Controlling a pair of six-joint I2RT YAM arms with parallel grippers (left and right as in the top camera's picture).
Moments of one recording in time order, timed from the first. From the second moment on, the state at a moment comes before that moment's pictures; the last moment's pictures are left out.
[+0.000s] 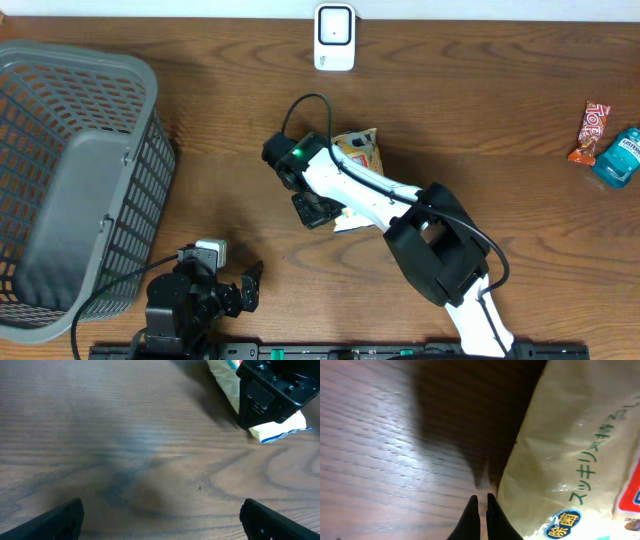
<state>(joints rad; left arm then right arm) -0.11 0.01 0.19 -0.85 0.28 -0.15 0.82 2.22 1.69 -1.18 0.09 0.42</state>
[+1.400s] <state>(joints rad) -0.11 0.01 0.19 -0.85 0.28 -0.15 0.67 2.27 1.81 -1.21 0.35 0.32</state>
